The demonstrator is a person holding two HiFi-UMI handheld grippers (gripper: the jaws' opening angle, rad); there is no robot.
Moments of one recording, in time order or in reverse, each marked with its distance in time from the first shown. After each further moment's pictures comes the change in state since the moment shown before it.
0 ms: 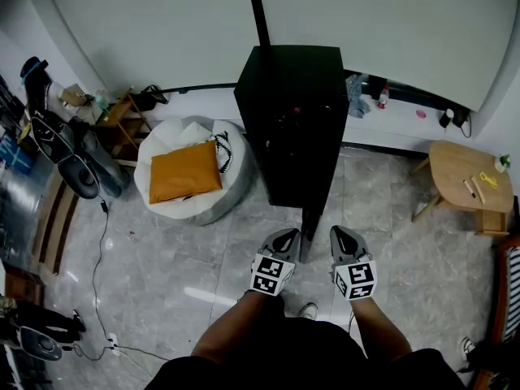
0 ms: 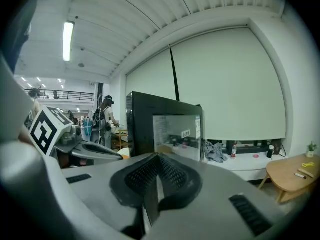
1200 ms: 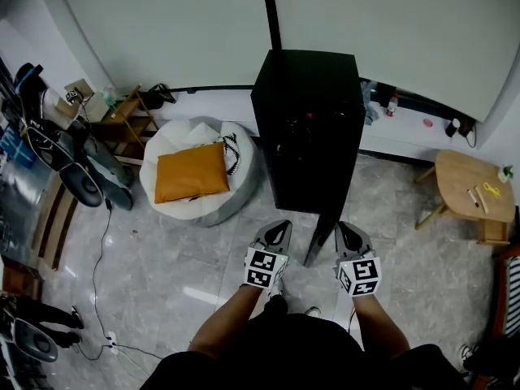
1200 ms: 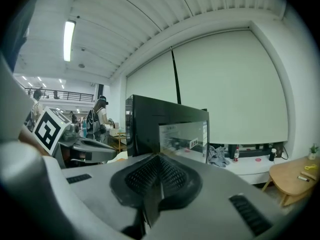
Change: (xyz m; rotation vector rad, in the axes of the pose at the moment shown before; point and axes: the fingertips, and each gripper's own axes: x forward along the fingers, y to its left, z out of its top) left arm -0.026 0.074 0.023 0.025 -0.052 0.095; right arm 0.033 0.019 0.023 -0.015 -0.030 -0.008
